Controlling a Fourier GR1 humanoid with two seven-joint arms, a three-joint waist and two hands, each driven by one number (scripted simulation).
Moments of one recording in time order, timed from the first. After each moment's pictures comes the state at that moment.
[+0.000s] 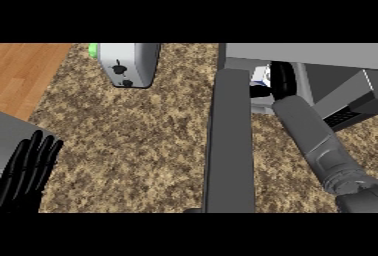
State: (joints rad) left arm 0.33 0.07 0.02 -2.17 0.09 -0.22 -0.05; right arm -1.05 -0.19 -0.12 -0.10 0.33 -0.64 -0.55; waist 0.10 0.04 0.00
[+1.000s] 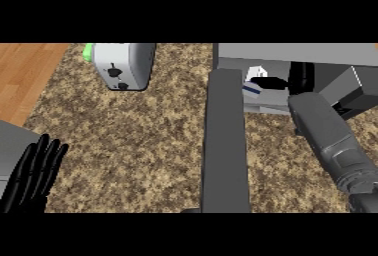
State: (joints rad) left arm 0.36 0.04 -0.03 -2.21 0.02 -0.20 -0.04; right arm -1.03 -0.26 -0.21 -0.13 0.27 -0.68 -0.63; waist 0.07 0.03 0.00
